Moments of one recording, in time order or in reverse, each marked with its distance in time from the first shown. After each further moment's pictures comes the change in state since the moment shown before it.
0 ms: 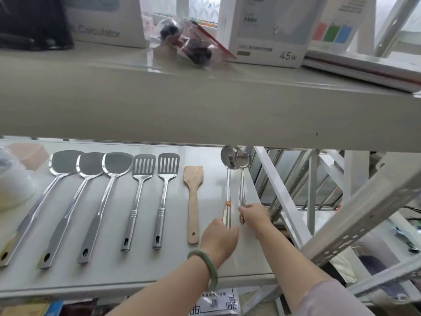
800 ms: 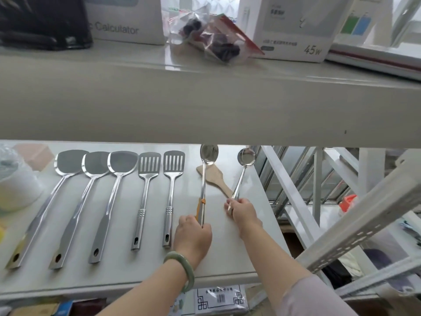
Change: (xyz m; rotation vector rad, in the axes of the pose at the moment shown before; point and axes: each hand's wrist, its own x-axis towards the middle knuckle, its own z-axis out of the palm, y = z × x) left_hand 0.010 -0.051 -0.052 0.234 0.191 -0.094; right_hand -0.014 -0.026 0.053 0.675 -0.041 0.115
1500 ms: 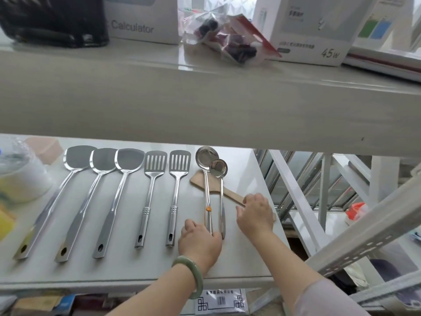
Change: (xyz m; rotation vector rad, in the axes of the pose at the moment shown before) left_hand -0.011 0.004 0.008 0.225 -0.052 0.007; right_hand 0.006 0.000 -0.025 -1.230 0.189 -0.588
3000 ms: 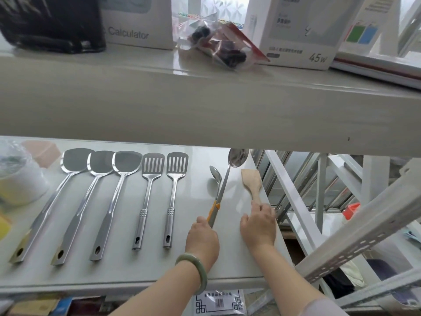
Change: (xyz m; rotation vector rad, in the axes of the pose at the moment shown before) left_hand 0.006 0.014 0.003 -0.154 0.019 0.023; right_hand -0.022 0.010 0.005 0.060 0.105 0.142
